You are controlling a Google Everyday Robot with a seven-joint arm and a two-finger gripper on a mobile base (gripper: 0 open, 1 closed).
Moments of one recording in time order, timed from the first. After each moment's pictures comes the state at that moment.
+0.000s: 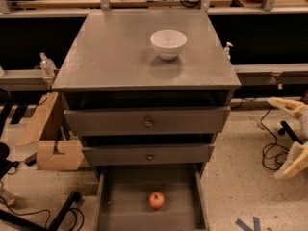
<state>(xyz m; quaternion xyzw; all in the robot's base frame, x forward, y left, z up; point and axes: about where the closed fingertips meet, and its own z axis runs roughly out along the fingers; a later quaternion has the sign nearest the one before) 0.438 -0.296 0.818 -0.62 0.70 0.10 0.34</state>
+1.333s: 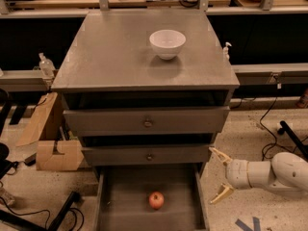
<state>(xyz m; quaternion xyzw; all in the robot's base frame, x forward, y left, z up) 0.493 -0.210 0.518 -0.60 0.64 0.20 0.43</state>
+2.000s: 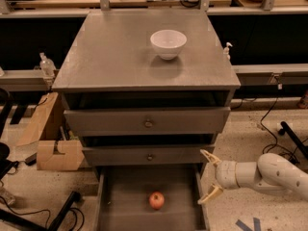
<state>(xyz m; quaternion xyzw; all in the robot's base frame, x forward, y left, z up) 0.503 -0.189 0.488 -0.60 0.65 0.21 0.42</state>
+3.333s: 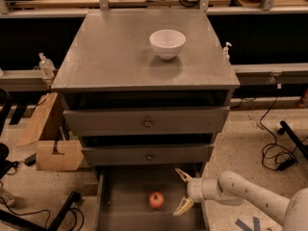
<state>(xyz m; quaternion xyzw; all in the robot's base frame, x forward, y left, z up) 0.523 -0.103 0.300 -0.61 0.63 0.26 0.41</state>
